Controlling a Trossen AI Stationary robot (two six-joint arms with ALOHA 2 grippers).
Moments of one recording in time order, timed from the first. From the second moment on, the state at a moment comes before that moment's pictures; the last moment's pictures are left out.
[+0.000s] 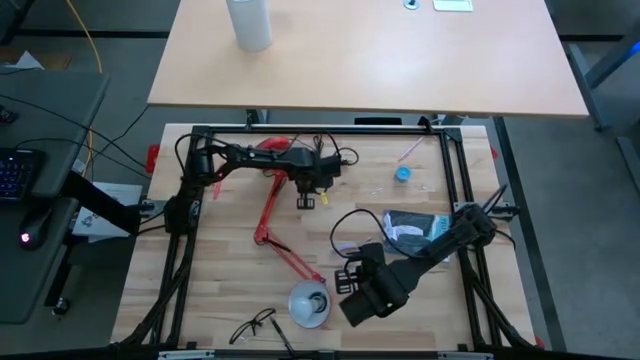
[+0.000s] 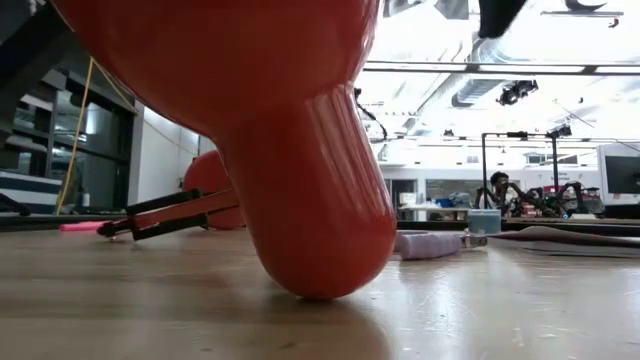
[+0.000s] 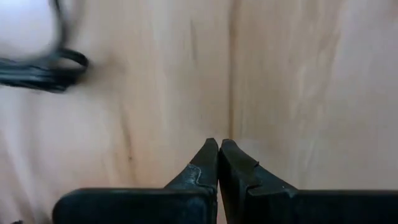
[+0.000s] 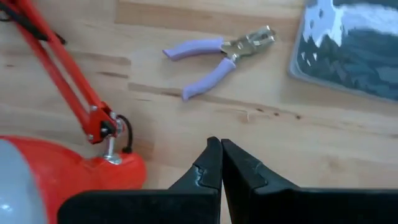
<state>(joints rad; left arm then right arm) 0.27 2.13 1.58 -0.92 -0.22 0.29 0.58 2.11 2.06 -1.57 0.34 2.03</state>
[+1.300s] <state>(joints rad) 0.43 1.20 1.58 -0.57 0.25 0.23 0.62 2.17 2.06 -1.06 0.27 1.66</state>
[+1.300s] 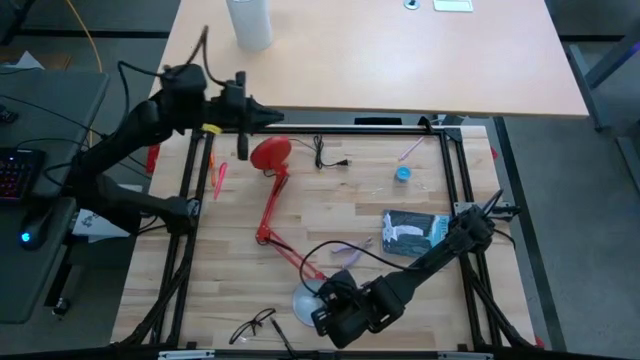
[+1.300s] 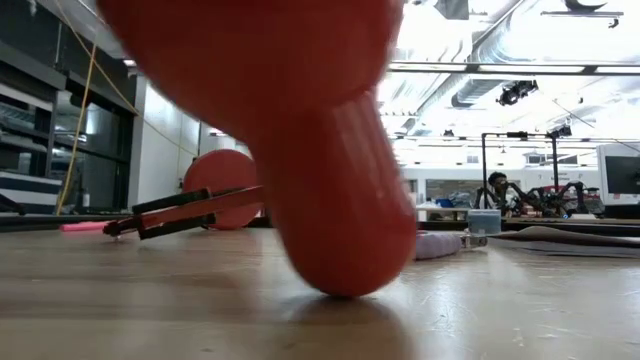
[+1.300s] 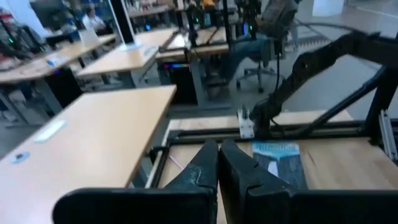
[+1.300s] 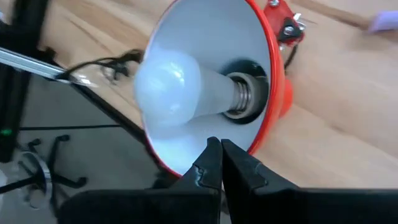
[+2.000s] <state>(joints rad) 0.42 1.19 1.58 -0.69 0.30 0.17 0.57 2.17 2.06 -1.49 0.17 1.61</state>
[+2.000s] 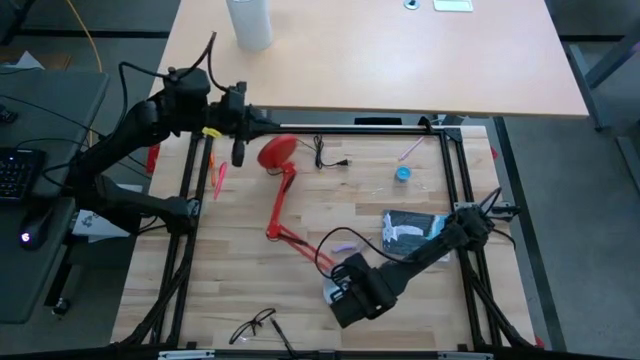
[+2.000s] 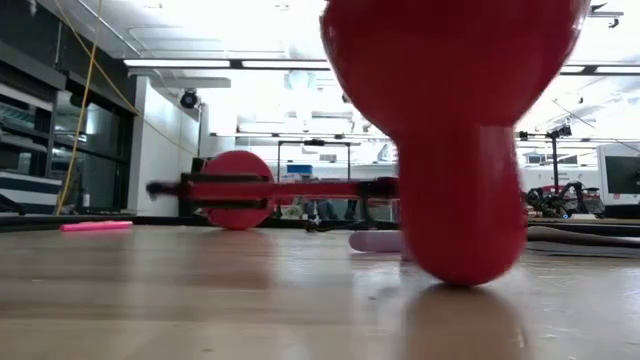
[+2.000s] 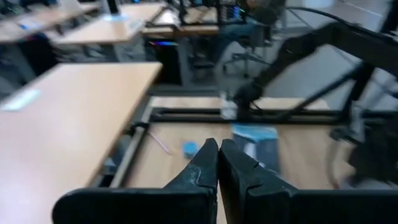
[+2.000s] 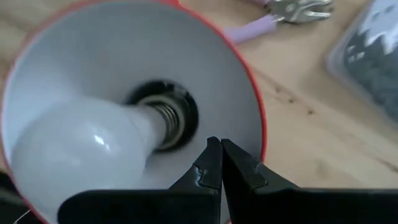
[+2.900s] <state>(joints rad) 0.23 0.96 1.12 -0.47 0.31 -0.04 0.52 2.16 2.01 -1.57 0.16 1.46</state>
